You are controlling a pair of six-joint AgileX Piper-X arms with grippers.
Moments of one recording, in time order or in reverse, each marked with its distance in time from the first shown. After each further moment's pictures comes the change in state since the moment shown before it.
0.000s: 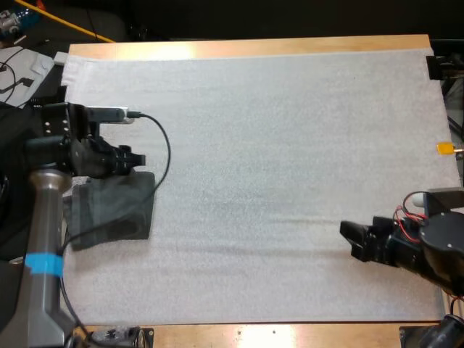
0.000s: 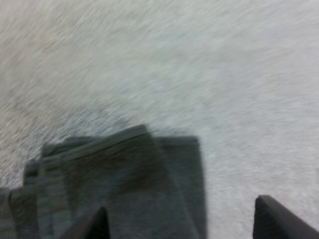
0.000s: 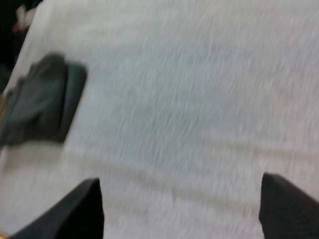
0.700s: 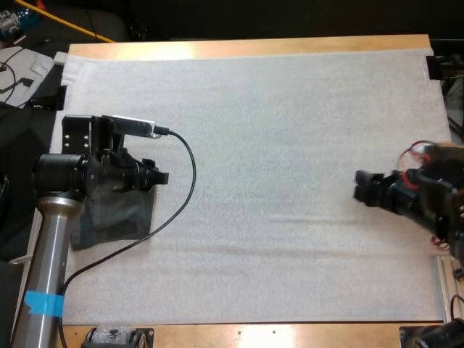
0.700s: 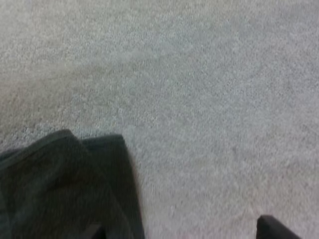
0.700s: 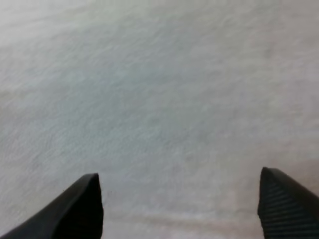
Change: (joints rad) left arm -0.175 -0.152 0.000 0.111 0.009 -0.030; right arm -0.298 0.183 0.000 -0.162 0.012 -0.210
